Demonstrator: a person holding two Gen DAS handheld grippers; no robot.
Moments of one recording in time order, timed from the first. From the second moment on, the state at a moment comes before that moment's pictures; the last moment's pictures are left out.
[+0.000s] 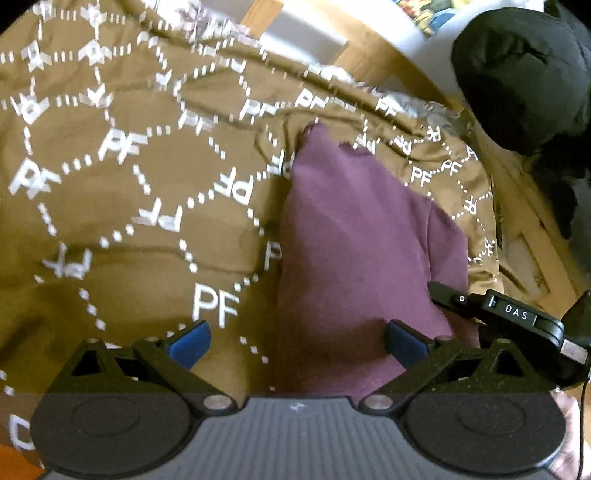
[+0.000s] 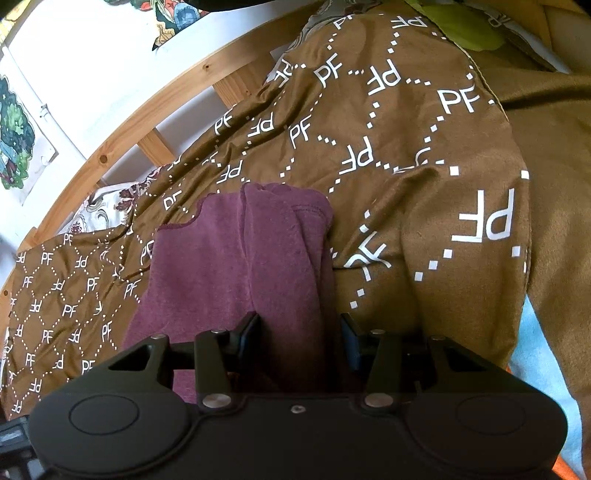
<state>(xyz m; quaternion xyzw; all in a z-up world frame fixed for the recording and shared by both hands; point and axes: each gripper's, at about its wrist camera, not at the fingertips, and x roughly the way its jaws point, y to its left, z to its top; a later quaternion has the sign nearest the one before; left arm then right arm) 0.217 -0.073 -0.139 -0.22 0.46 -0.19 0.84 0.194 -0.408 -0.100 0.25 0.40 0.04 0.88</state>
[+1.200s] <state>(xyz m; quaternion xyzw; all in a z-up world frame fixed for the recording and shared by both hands) 0.200 -0.088 -0.123 -0.19 0.44 -0.24 0.84 0.187 -0.381 -0.083 0.16 0.36 0.06 0.92</state>
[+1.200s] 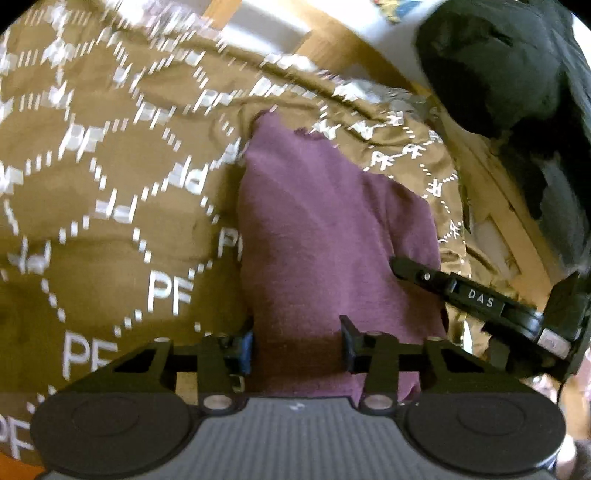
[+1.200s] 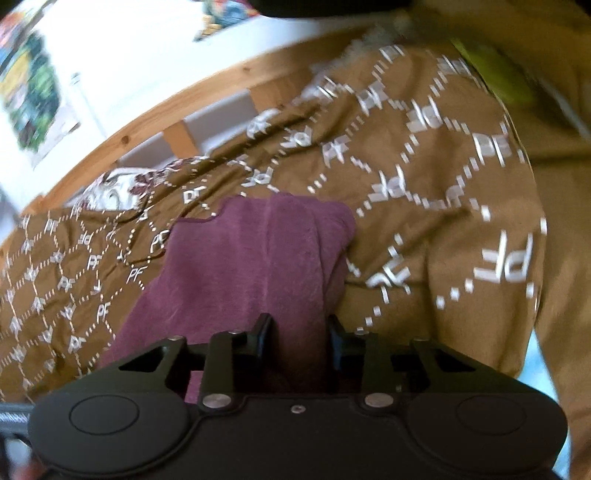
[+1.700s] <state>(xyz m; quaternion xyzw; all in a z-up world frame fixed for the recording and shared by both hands) 0.169 -0.088 -0.058 -0.06 0.26 -0.17 0.95 0.161 -0.308 -0.033 -0.05 0.15 0.12 0.98</state>
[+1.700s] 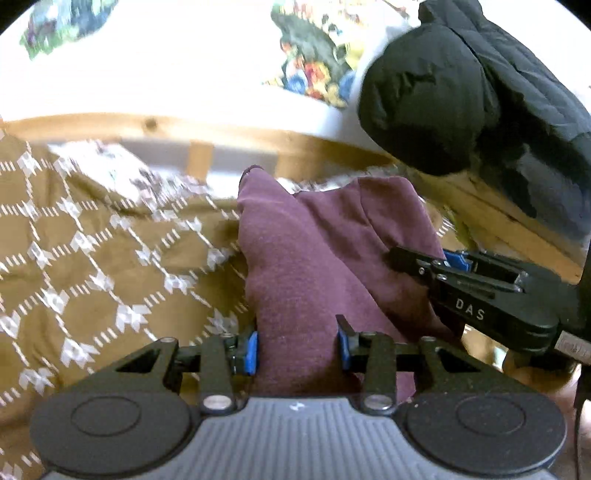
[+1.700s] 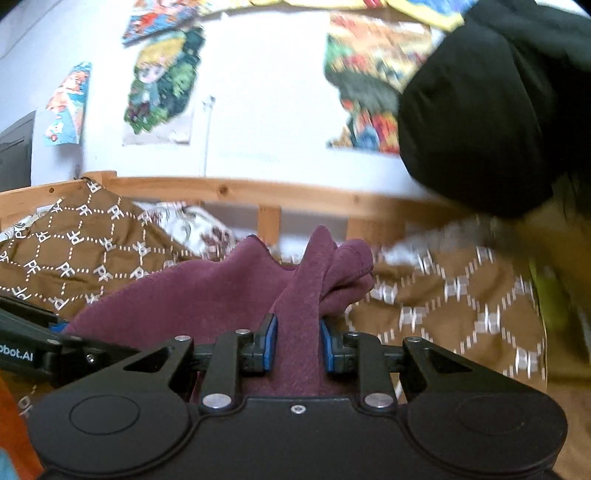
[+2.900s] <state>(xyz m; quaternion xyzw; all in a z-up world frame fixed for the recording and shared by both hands) 0.214 -0.038 -0.089 -0.10 0.35 -0.03 0.93 0.229 -0.296 -0.085 0.04 0.25 0.08 0.96</state>
